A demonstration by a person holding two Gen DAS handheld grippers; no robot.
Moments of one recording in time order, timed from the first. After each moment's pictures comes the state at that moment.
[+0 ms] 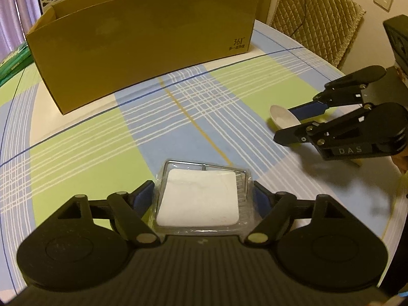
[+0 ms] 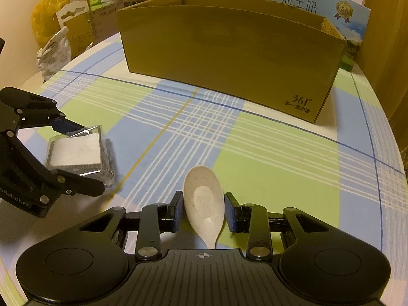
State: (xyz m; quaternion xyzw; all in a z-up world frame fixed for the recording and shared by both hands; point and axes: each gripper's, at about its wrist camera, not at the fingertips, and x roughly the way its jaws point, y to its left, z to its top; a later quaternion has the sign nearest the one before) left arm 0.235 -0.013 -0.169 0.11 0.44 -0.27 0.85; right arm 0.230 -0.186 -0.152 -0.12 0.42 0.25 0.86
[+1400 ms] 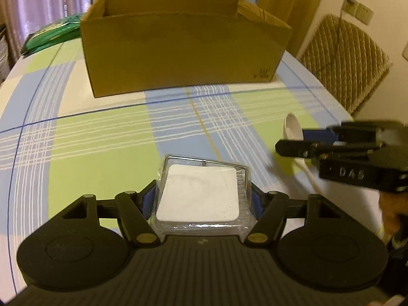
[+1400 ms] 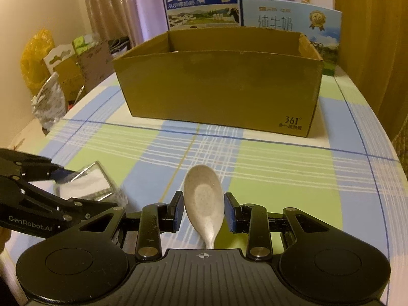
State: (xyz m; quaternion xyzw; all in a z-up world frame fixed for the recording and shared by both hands) left arm 0.218 -0.001 -0.137 0.01 0.45 -0.19 0.87; right arm 0.214 -0.181 -0.117 -0.02 0.38 0.22 0.90
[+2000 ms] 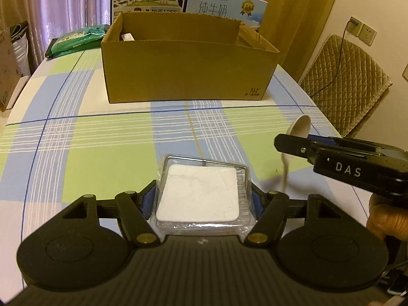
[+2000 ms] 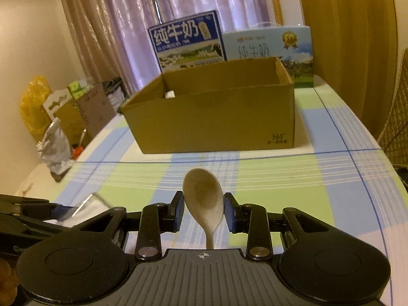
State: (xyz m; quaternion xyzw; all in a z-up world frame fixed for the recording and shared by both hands) left arm 0.168 -0.011 -0.092 -0.02 0.43 -0.16 0.89; right arm 0.170 -0.196 -0.077 0.06 0.33 0.21 0.92
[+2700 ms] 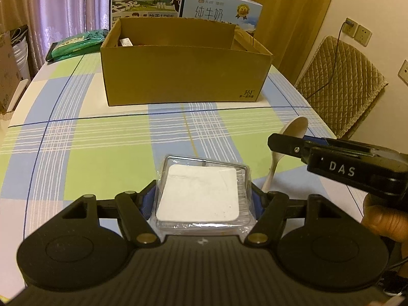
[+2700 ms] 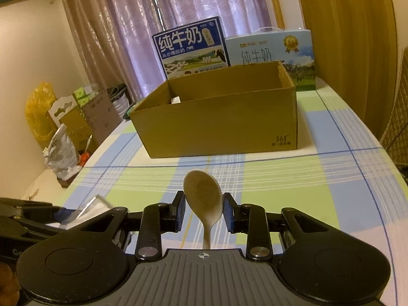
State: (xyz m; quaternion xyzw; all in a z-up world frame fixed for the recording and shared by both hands) left arm 0.157 -0.013 -0.086 -0.02 0.42 -0.16 0.89; right arm 0.160 -0.201 -0.074 0.08 0.32 0.21 0.92
